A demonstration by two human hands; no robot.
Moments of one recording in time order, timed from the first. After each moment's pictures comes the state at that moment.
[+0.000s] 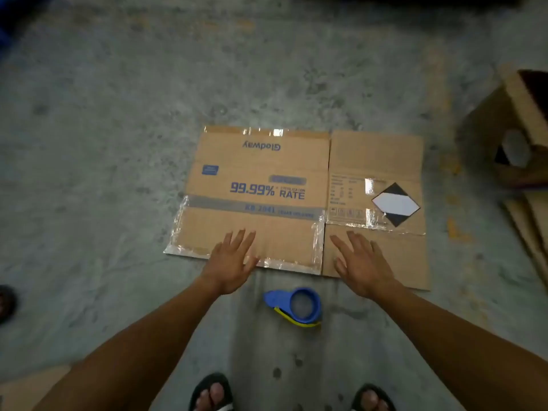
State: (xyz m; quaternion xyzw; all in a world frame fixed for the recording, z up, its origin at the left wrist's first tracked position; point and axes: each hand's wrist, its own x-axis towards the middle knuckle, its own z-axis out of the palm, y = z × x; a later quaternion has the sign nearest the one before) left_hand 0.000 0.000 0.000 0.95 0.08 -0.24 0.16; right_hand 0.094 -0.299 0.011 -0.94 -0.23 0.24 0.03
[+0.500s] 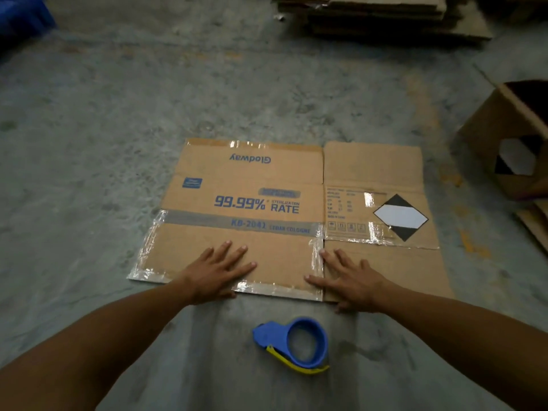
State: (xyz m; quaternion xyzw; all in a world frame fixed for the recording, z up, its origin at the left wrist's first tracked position) left_hand 0.033 0.052 -0.113 0.95 -0.21 -0.21 -0.10; right_hand 0.127 -0.295 -0.089 -0.84 -0.44 0.27 -0.17
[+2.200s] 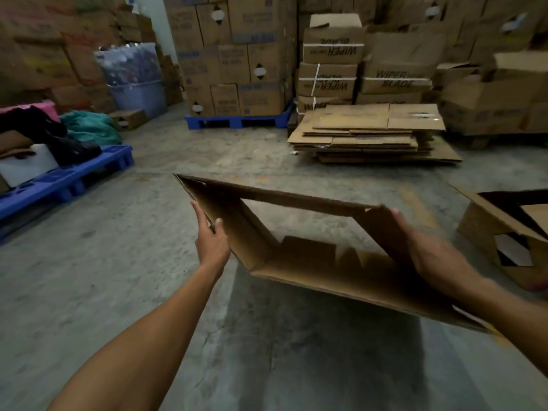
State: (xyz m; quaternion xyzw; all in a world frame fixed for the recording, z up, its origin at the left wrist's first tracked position) left_hand 0.114 0.081 0.109 0.75 0.28 0.34 0.50; right_hand 0.164 -0.316 0.136 -0.96 -0.22 -0.05 0.19
